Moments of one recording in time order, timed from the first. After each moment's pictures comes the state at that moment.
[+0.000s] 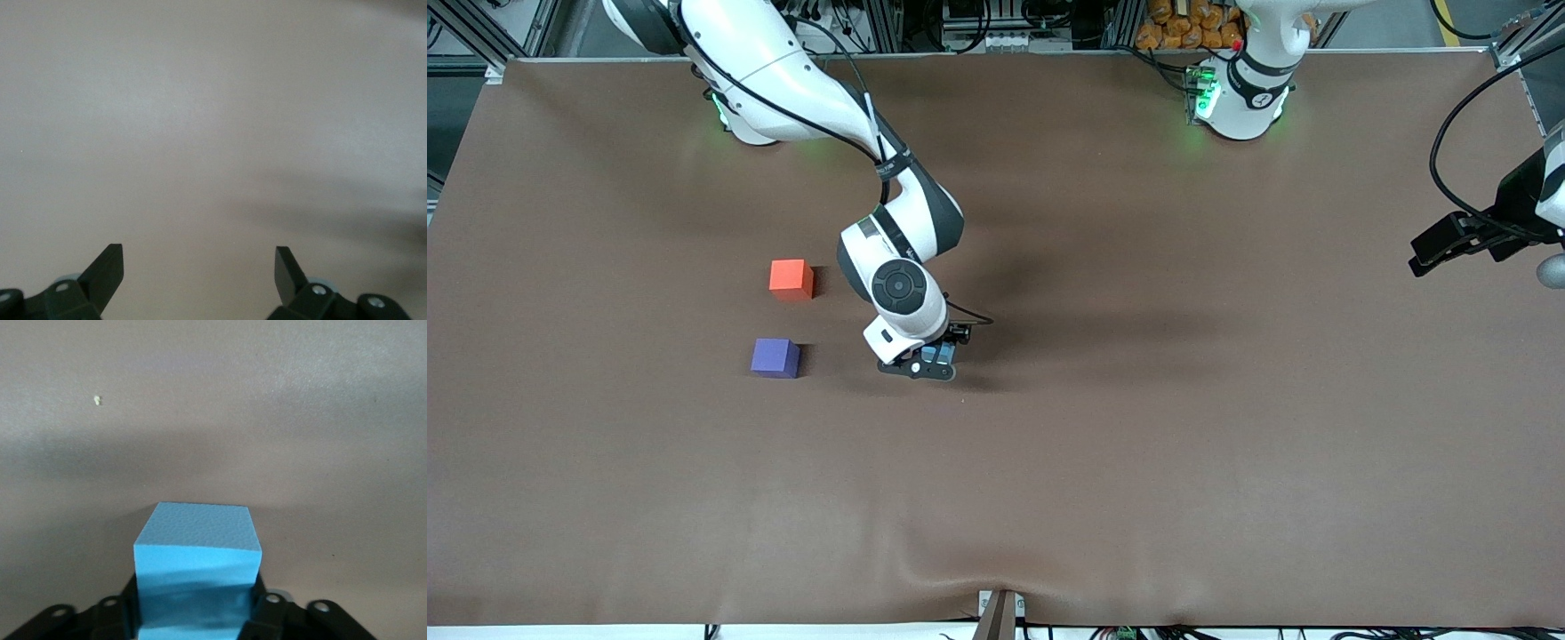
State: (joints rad) left arm 0.04 0.03 -0.10 -1.55 0.04 1.64 -0.23; right arm 0.64 0.72 -0.02 -1.58 0.11 2.21 0.68
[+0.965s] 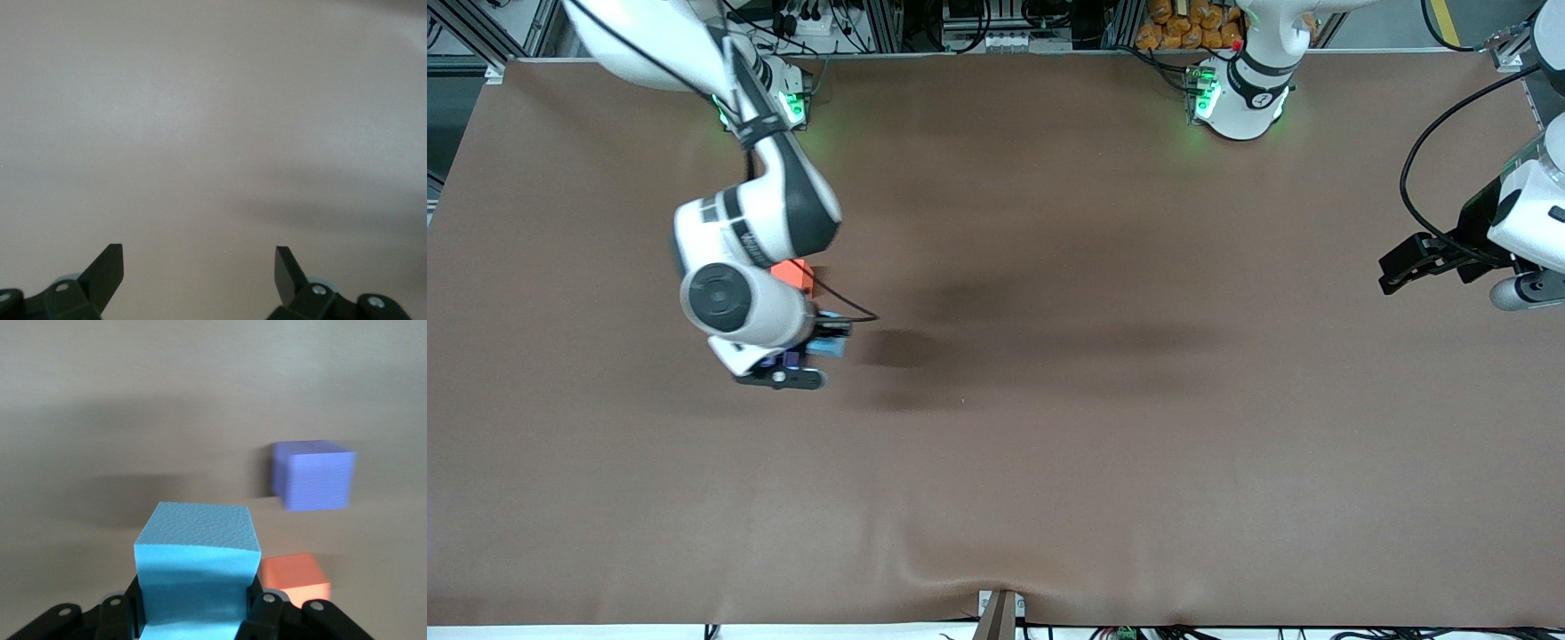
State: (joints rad) left arm 0.02 0.07 -0.11 -1.56 0.04 1.69 -0.23; right arm 0.40 0.43 -0.08 -1.70 0.09 1.89 0.34
